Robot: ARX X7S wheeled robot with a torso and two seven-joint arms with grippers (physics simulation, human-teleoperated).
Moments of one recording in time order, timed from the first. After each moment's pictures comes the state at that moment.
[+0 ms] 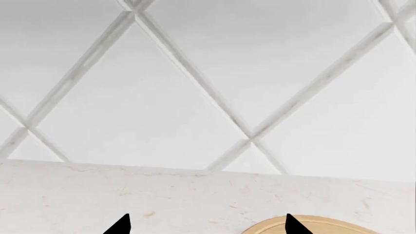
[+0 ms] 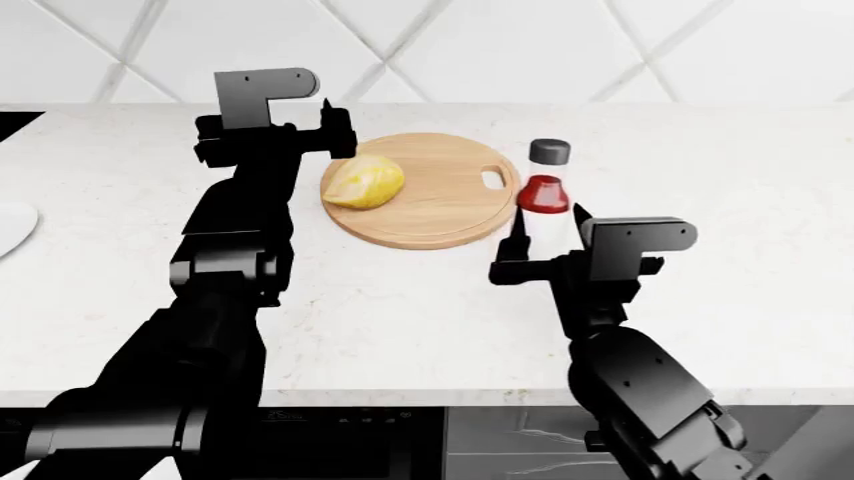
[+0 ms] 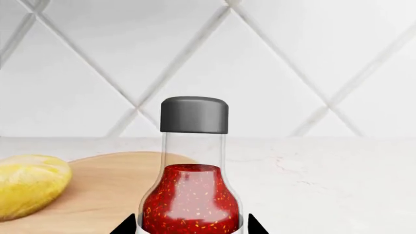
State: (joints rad) left arm -1.33 -0.01 -0.02 -1.31 -0.02 0.09 -0.02; right arm 0.75 0.47 -0.83 0.28 0.75 -0.14 0.47
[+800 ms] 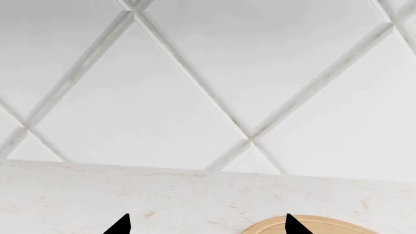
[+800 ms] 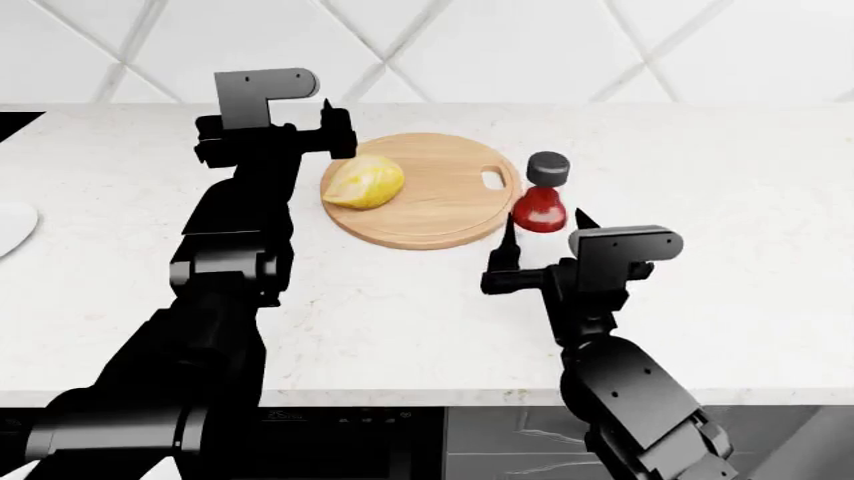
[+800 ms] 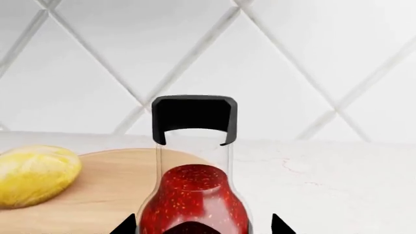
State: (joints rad) left arm -1.33 -0.01 -0.03 -1.31 -0.02 0.09 -0.01; right arm 0.73 0.44 -0.84 0.32 0.70 -0.18 0.45
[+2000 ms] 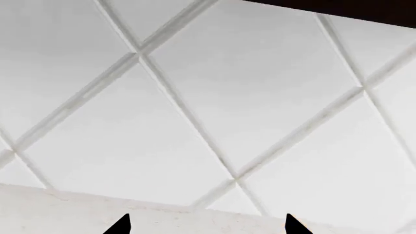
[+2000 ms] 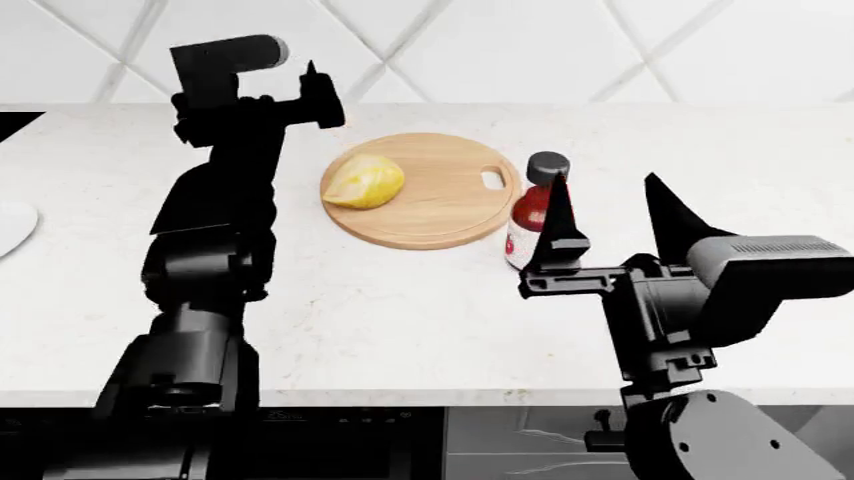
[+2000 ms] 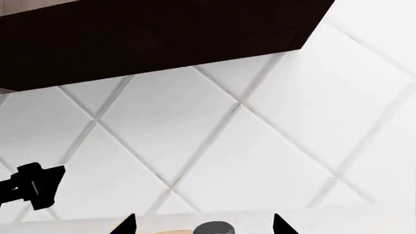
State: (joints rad) left arm -1.20 -0.02 -0.06 -0.88 -0.11 -0.10 0.03; right arm 0.58 0.76 -0.76 -0.41 0.76 -0.15 0.72
